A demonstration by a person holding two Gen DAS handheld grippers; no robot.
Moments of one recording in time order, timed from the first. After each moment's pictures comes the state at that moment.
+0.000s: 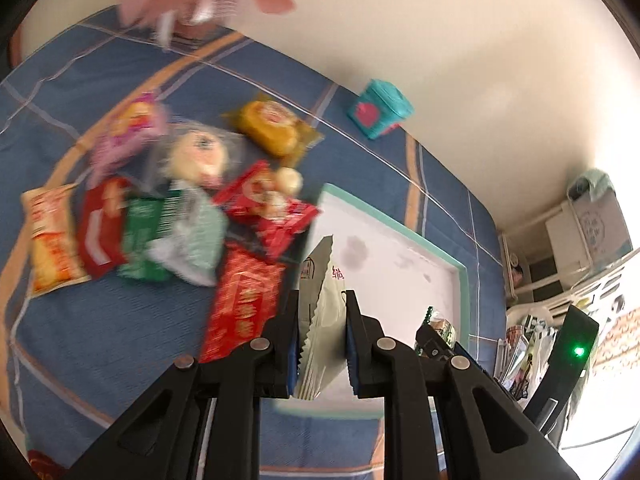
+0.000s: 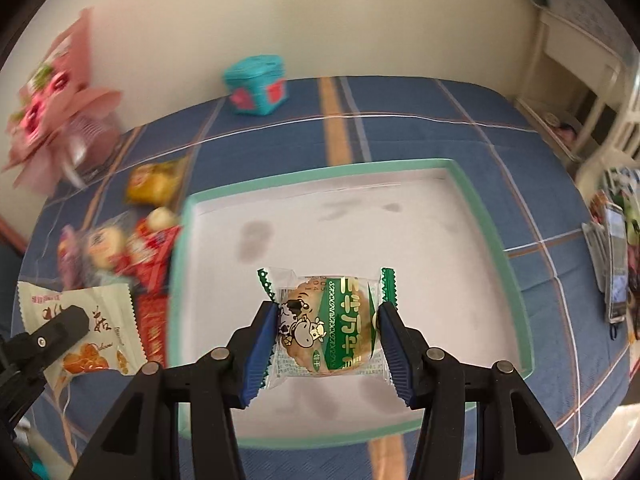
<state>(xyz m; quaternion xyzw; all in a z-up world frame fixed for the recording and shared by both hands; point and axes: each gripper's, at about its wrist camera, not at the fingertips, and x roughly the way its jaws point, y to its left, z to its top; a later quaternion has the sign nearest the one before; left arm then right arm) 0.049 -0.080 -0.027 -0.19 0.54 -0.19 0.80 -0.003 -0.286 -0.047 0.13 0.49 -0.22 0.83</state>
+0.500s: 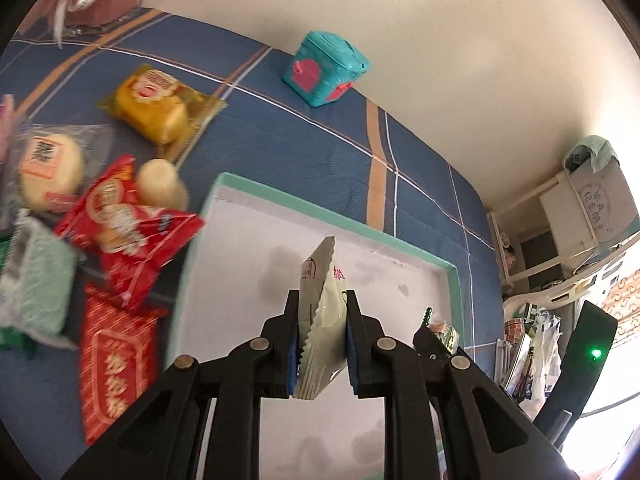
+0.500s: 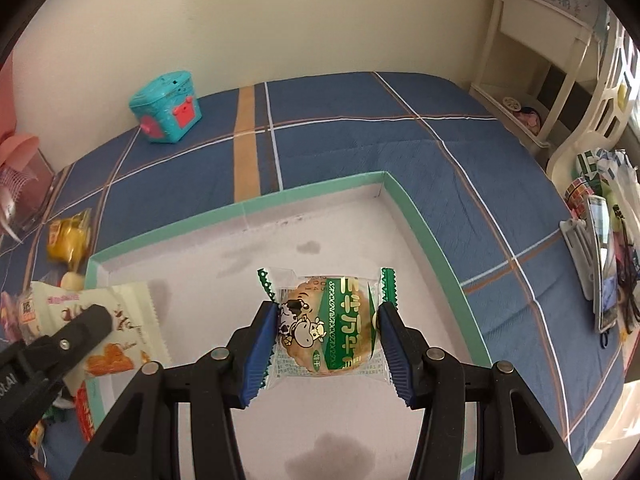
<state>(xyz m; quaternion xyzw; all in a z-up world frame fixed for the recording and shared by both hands) 0.098 -0.174 -0.074 -0.17 0.54 -0.25 0.78 0.022 -0.355 -0.070 0.14 0.48 -0.29 0.82</state>
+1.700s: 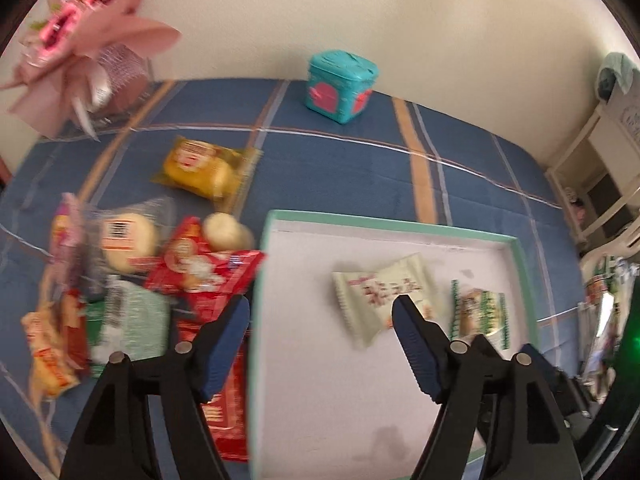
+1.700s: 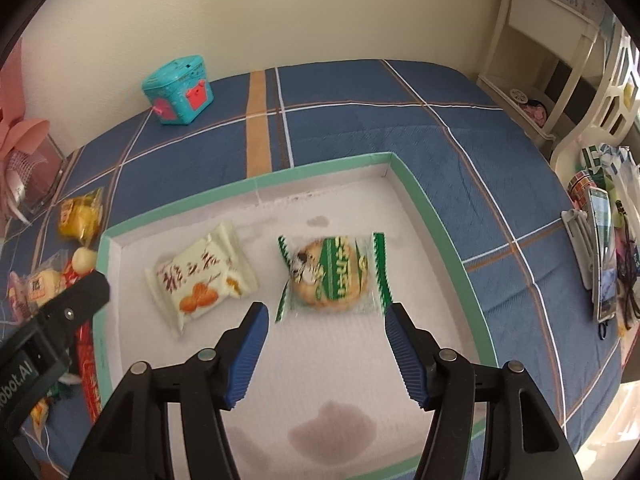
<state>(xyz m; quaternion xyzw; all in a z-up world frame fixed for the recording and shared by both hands) 0.082 -0.180 -0.041 0.02 0.51 -0.16 0.84 0.009 -0.341 -0.065 0.14 0.50 -0.27 0.81</state>
